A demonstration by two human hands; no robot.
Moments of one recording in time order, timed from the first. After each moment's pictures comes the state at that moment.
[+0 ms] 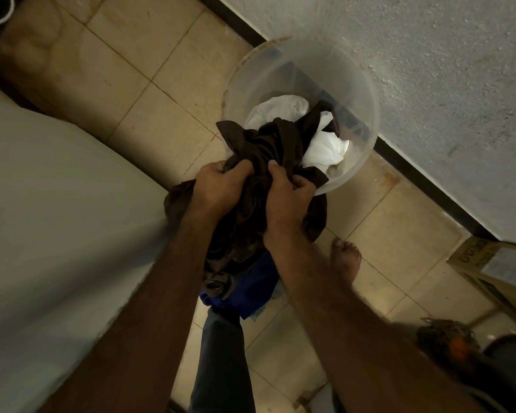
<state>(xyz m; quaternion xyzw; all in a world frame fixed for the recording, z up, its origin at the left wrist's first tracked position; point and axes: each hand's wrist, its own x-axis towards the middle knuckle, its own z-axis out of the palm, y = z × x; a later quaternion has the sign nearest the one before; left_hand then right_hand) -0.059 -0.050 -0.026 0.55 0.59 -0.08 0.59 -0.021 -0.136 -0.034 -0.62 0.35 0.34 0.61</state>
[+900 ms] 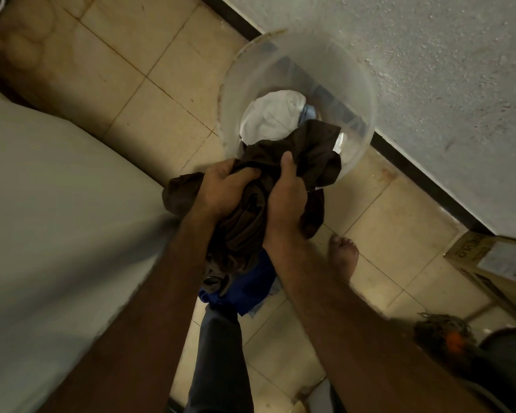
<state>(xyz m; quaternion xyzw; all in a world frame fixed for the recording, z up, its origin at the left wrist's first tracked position) -0.064 -0.059 -0.036 0.54 0.51 -0.08 0.66 -0.024 -0.144 -0.038 -0.61 0.36 0.34 0.62</state>
